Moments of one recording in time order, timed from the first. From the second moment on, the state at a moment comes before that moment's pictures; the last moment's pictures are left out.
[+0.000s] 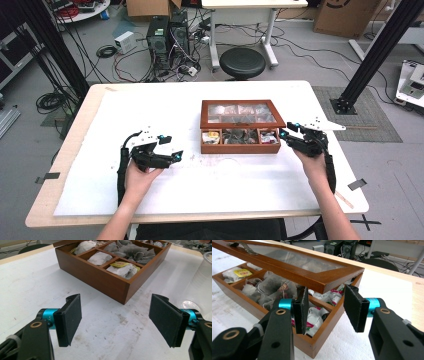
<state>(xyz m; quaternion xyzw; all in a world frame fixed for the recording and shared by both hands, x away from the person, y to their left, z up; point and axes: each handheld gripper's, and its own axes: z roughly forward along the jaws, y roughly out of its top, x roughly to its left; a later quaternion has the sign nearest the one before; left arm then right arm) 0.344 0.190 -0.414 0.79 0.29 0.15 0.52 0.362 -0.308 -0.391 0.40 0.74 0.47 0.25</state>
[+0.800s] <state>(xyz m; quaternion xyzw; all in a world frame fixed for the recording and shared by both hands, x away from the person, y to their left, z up) 0.344 0.188 -0.414 0.80 0.29 0.15 0.51 0.383 -0.298 -0.365 0.40 0.74 0.47 0.29</state>
